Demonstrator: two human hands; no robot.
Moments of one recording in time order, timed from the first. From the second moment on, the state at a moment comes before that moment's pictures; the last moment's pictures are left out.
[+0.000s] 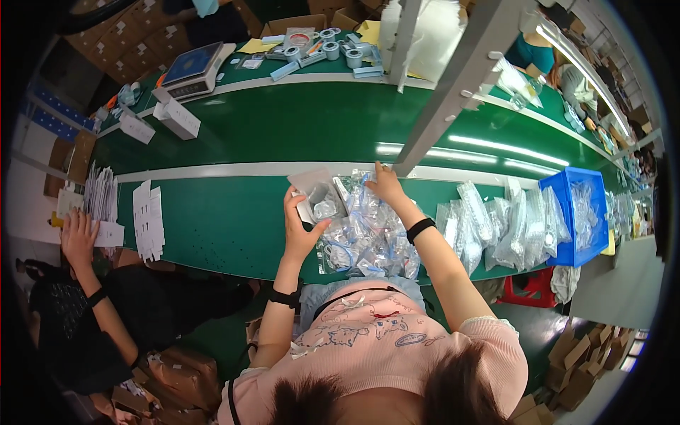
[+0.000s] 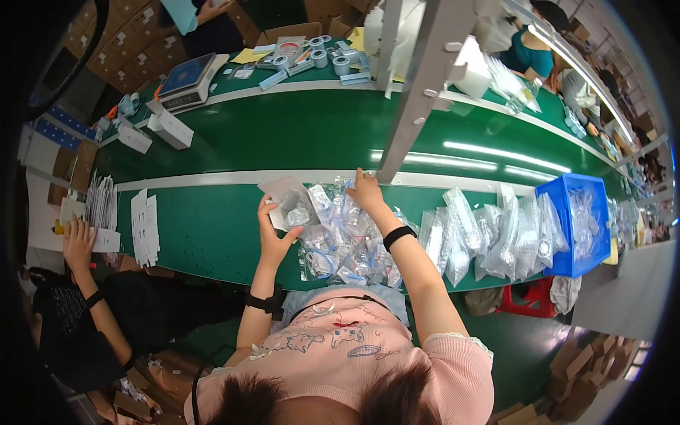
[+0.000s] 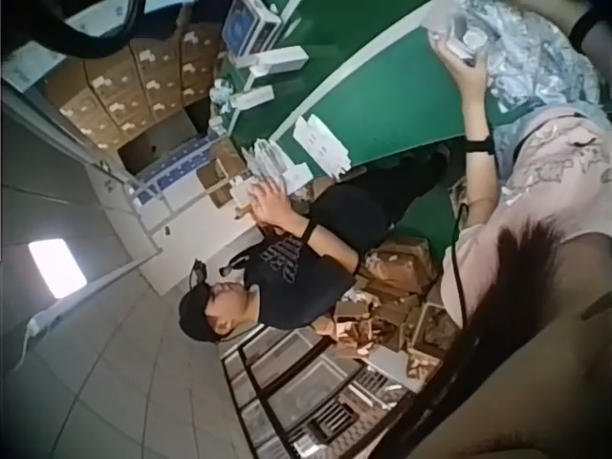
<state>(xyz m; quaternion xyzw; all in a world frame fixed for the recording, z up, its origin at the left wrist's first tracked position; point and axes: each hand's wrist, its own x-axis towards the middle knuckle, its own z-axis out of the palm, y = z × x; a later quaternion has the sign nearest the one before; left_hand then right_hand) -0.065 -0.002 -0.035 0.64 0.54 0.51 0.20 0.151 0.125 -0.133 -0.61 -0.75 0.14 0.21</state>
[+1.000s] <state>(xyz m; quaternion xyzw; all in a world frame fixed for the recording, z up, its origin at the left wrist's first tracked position) -0.072 0.024 -0.008 0.55 0.64 0.48 0.24 0.114 0.054 0.037 -0.13 -0.90 0.22 0.36</state>
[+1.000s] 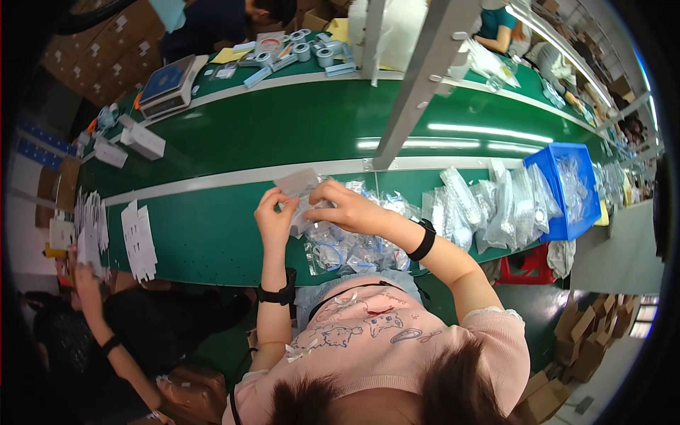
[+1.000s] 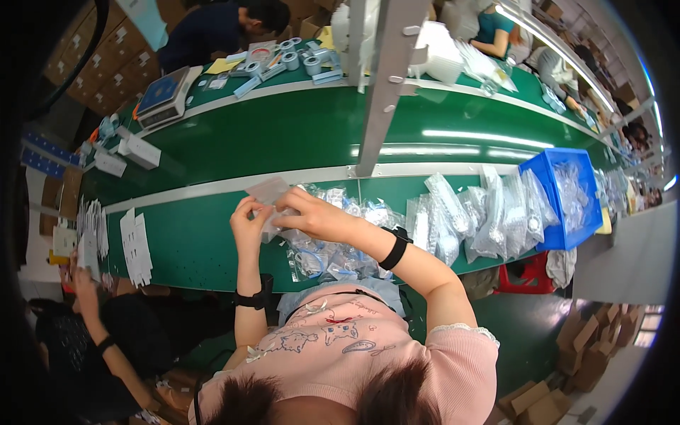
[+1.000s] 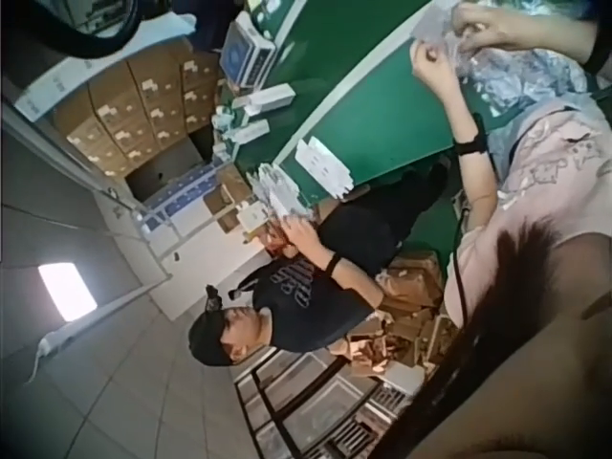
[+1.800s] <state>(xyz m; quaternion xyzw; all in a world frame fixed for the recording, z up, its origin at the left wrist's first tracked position) -0.063 0.022 -0.016 0.50 0.58 0.54 0.33 0.102 0.046 0.035 -0.24 -0.92 0.14 0.29</state>
